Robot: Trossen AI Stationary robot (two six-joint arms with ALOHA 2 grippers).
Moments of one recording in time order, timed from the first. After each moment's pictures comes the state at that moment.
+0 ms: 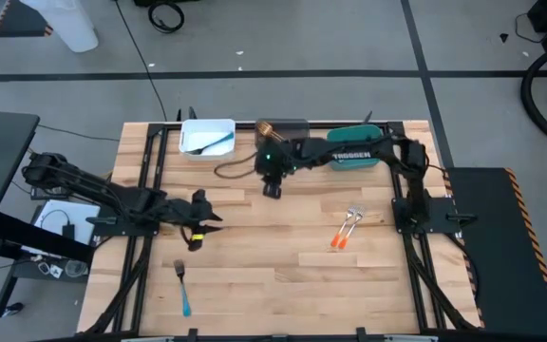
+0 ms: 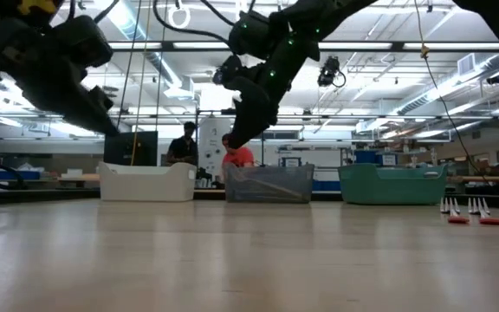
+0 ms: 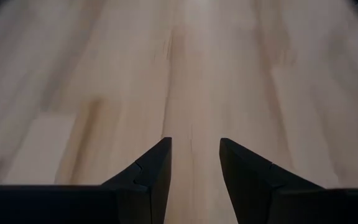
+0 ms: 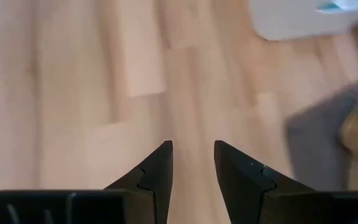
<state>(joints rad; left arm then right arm) -0.26 0.89 0.35 -0.10 -0.20 -0.28 -0.22 1.98 1.57 -0.54 0.01 -0.06</state>
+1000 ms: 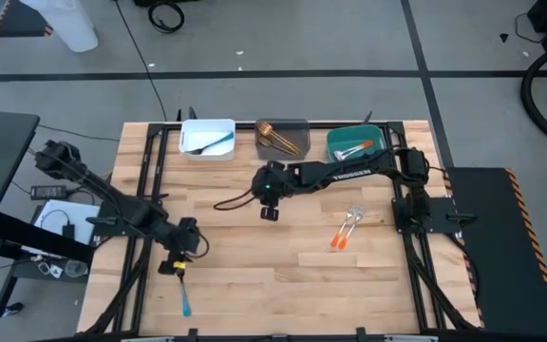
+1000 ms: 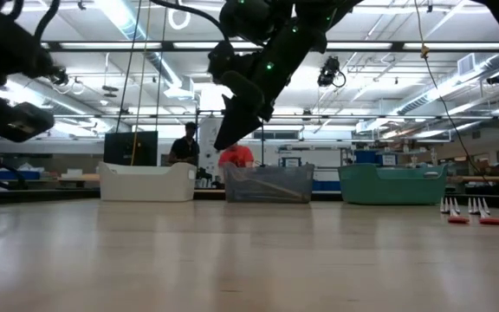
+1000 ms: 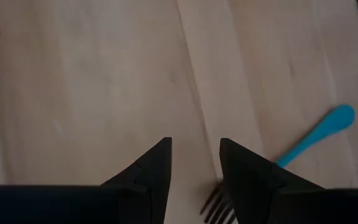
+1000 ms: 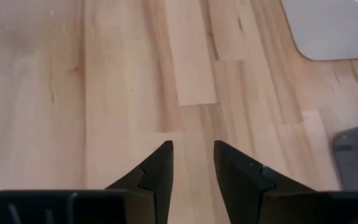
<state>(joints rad) -0.55 0.99 0.44 -0.46 0.05 -0.39 -0.05 1.98 1.49 -0.40 0.15 0.00</state>
